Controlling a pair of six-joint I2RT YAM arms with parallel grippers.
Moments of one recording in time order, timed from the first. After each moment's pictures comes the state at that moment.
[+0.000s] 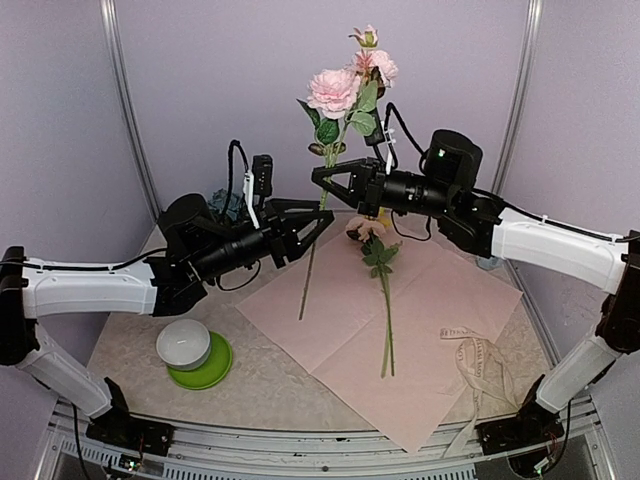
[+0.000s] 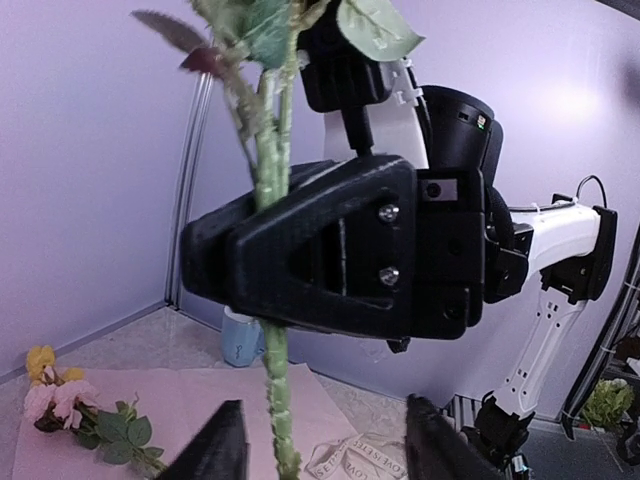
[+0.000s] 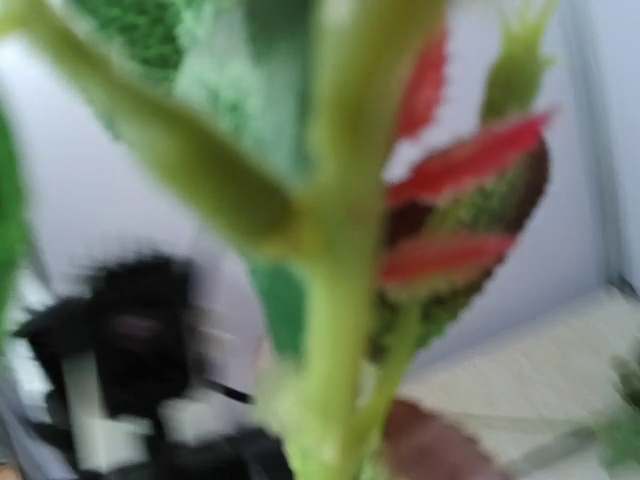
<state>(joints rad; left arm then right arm) -0.91 1.44 0.92 0.76 0.29 -0.30 0.79 1.54 1.32 0.40 -0.62 0.37</state>
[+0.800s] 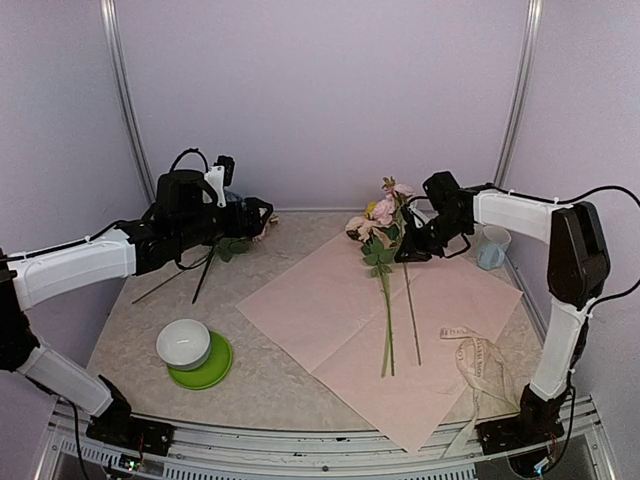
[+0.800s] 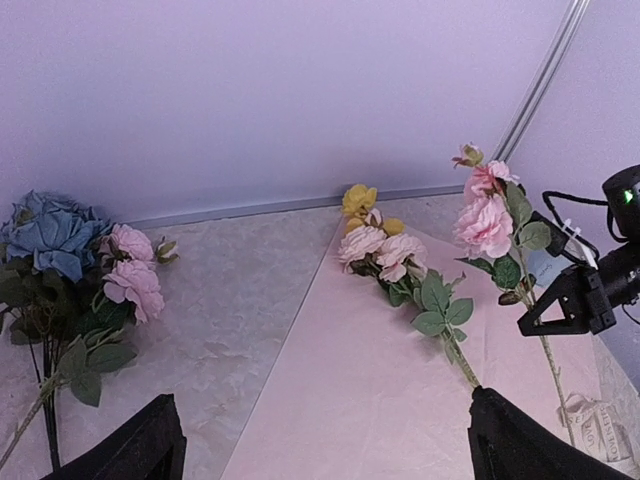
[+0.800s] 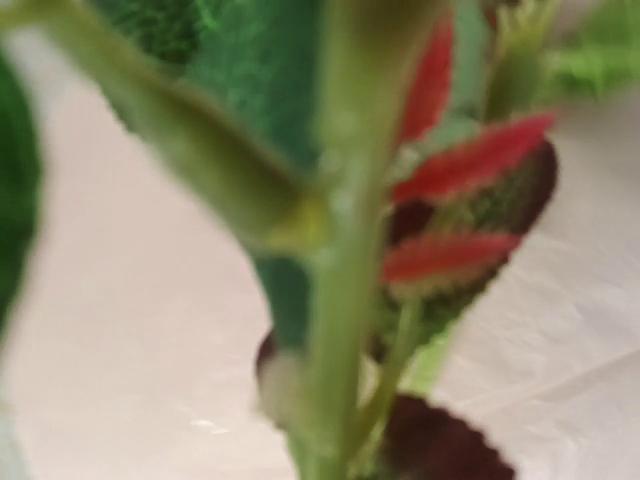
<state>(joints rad) -0.60 1.40 1.05 0.07 -0.08 -0.29 0.37 1.86 1.52 -0.68 -0.41 0.25</state>
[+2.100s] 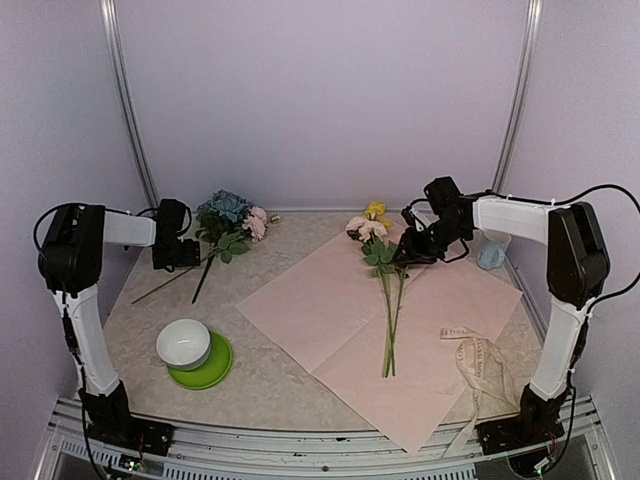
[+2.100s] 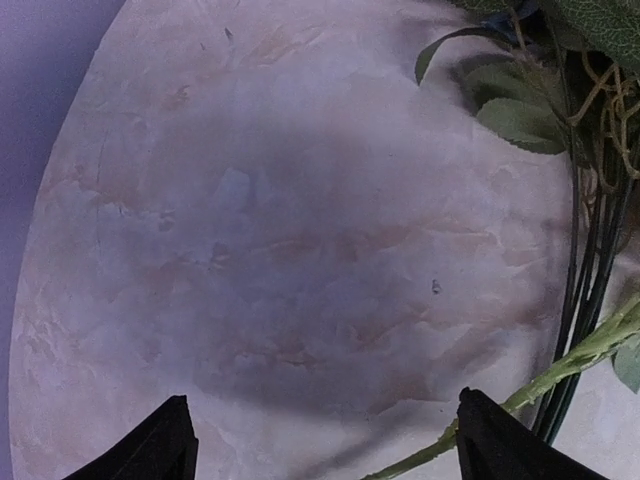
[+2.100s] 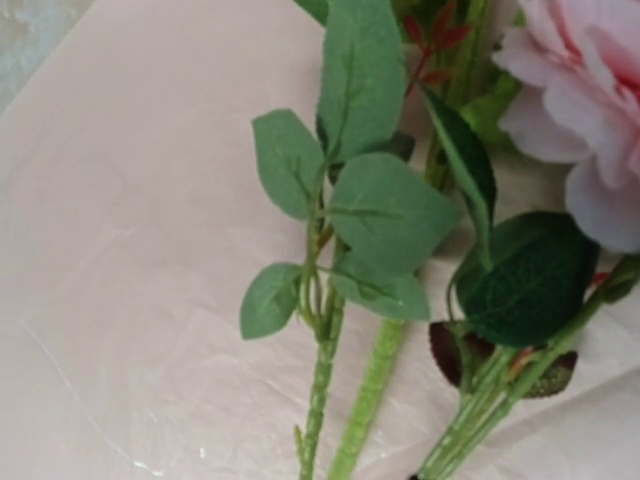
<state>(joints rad) -0.09 1.99 1.28 -0.25 -0.27 -0.20 0.35 1.91 1.46 -0.58 -0.36 0.25</state>
